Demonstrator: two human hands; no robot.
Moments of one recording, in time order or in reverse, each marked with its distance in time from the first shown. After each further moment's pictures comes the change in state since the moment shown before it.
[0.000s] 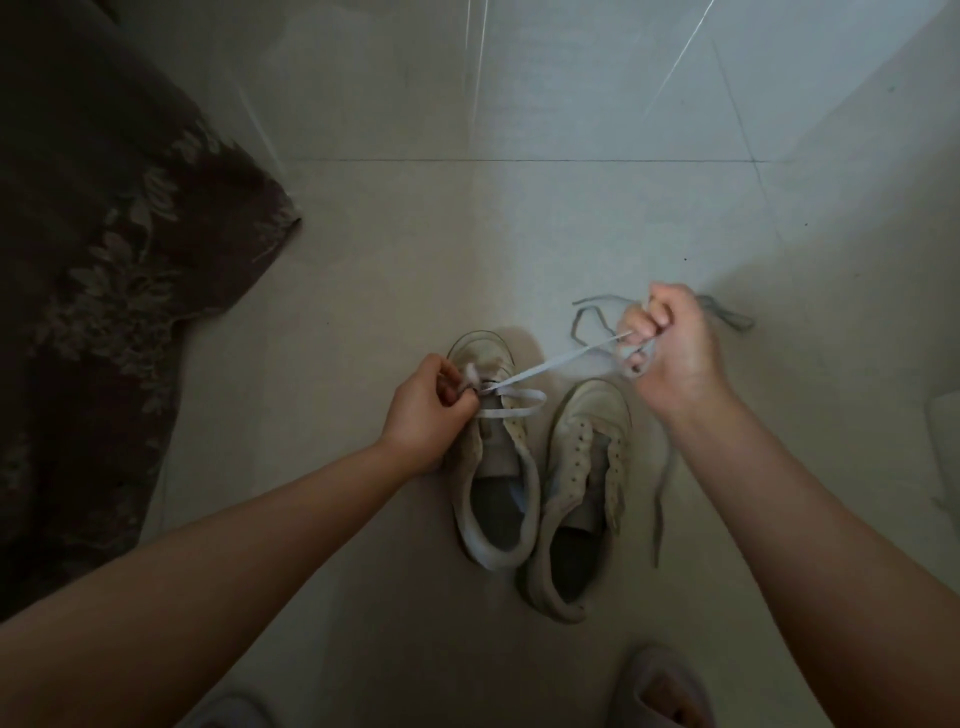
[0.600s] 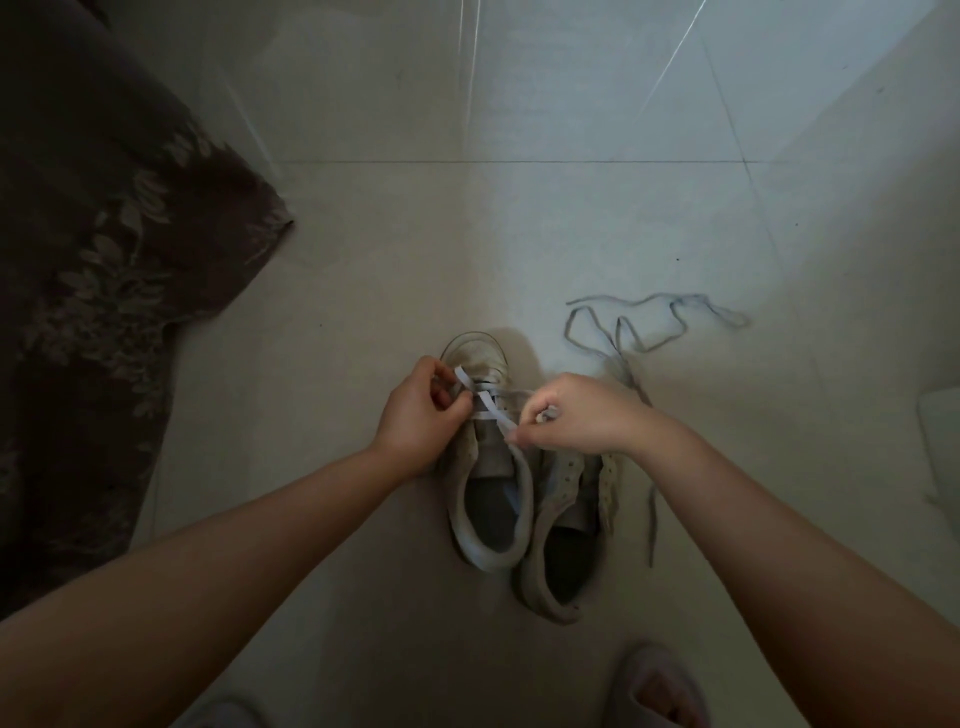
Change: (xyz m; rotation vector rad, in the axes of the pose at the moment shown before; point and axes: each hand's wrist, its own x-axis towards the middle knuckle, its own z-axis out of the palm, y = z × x) left_hand 0.000 -0.005 0.001 0.038 -0.019 0.020; right_hand -0.024 0.033 0.008 -1.605 -0.644 -0.177
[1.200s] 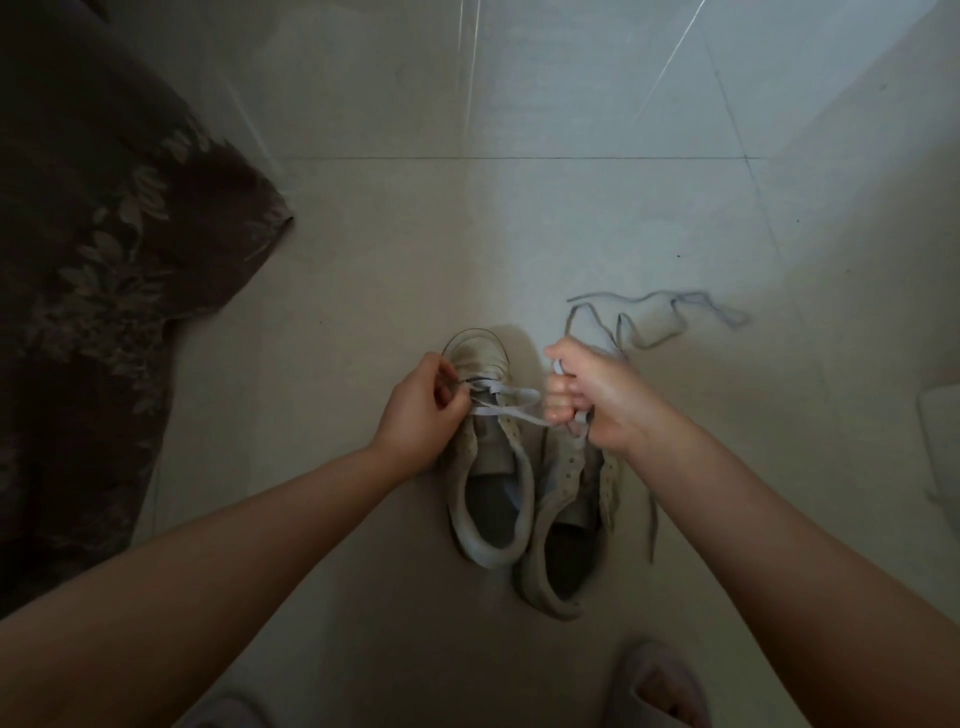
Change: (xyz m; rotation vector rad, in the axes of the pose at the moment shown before) left_hand 0.000 -0.004 0.001 0.010 -0.011 0.085; right_hand 0.000 -0.018 -0.002 1.426 0.206 0.317
